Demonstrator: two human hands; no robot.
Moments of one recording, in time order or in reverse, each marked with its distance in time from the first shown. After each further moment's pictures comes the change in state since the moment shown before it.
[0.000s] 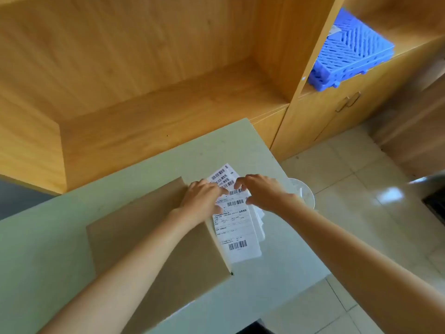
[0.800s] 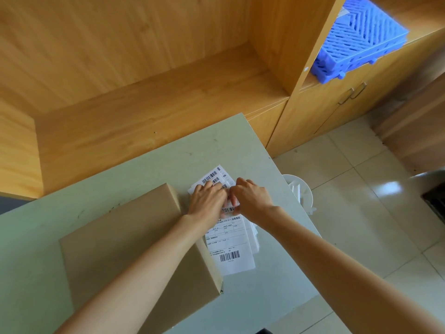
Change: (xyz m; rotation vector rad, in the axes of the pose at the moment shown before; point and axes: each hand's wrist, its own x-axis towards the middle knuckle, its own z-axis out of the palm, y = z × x) left_hand 0.048 0.016 0.032 0.148 0.048 -0.018; right_hand 0.032 0.012 0.036 -0.061 0.046 0.045
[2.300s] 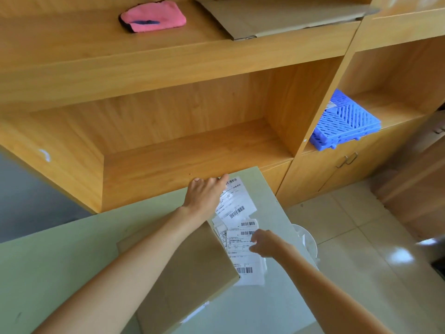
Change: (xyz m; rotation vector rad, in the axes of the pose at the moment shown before) left_hand -0.078 -0.032 -0.140 0.041 0.532 -0.089; right_hand -0.068 -0.031 -0.040 0.181 -0.271 0.211
